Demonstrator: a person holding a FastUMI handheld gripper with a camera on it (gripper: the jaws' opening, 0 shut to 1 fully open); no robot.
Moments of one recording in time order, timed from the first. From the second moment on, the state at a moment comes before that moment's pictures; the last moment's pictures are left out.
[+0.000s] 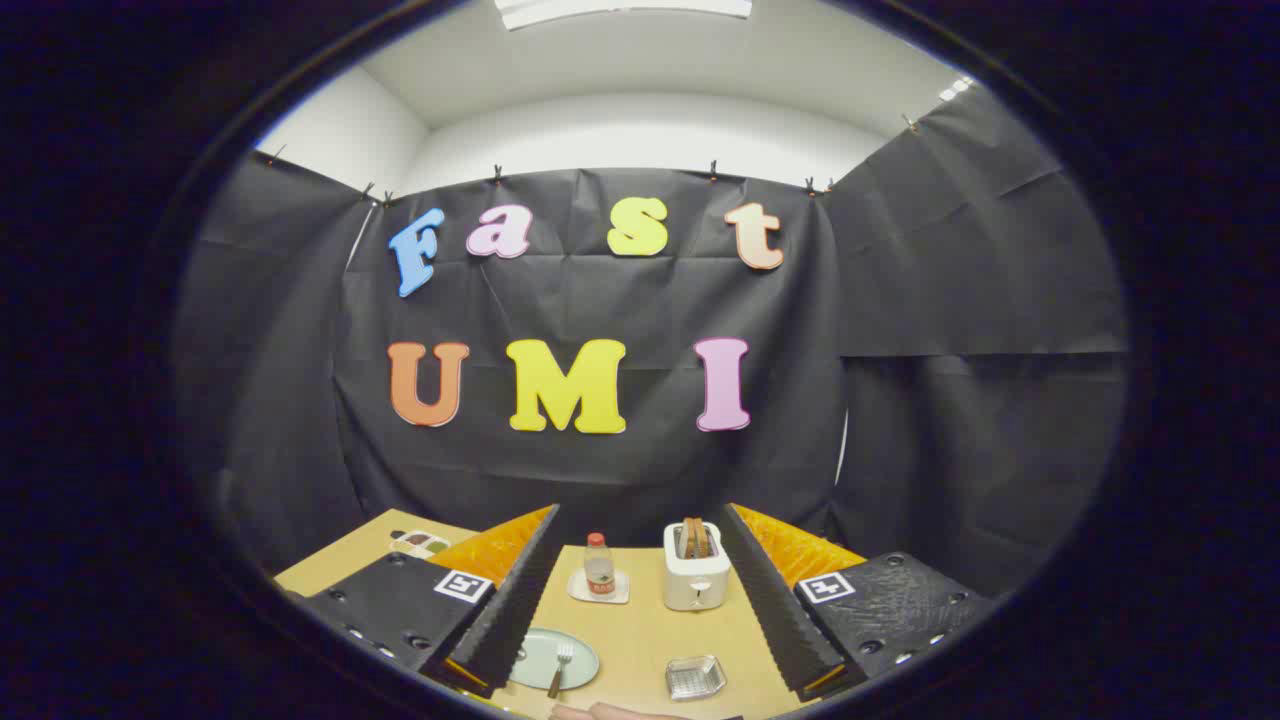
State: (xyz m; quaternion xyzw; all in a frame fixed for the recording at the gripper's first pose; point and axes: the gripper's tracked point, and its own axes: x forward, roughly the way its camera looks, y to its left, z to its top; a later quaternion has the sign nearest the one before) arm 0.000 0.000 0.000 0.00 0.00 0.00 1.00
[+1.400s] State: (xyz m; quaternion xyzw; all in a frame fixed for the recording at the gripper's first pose) arm 0.077 0.108 -0.311 -0.03 0.32 0.06 0.95
